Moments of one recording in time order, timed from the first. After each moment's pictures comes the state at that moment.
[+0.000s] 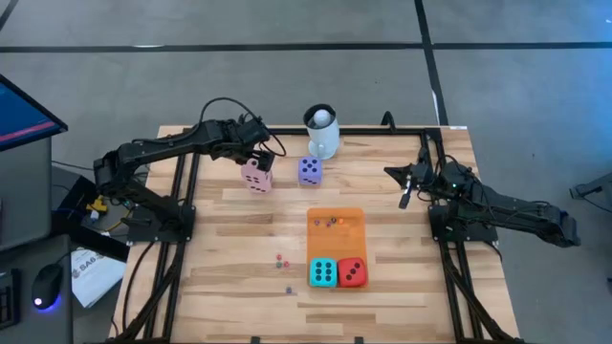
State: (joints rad) left arm 0.41 1.45 1.27 -1.03 -0.29 -0.71; right arm -0.34 0.31 0.19 0.01 0.11 -0.17
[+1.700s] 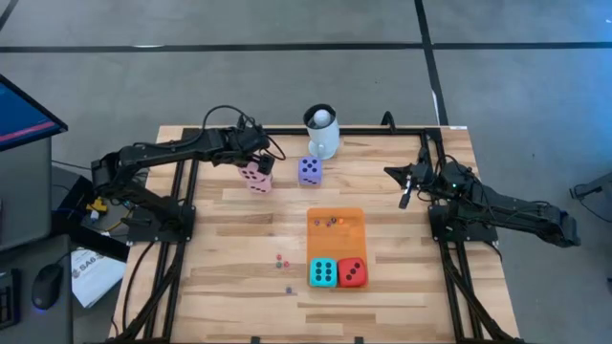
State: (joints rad) left arm 0.38 1.44 1.15 -0.90 -0.31 -0.71; right arm -0.34 0.31 0.19 0.01 0.11 -0.17
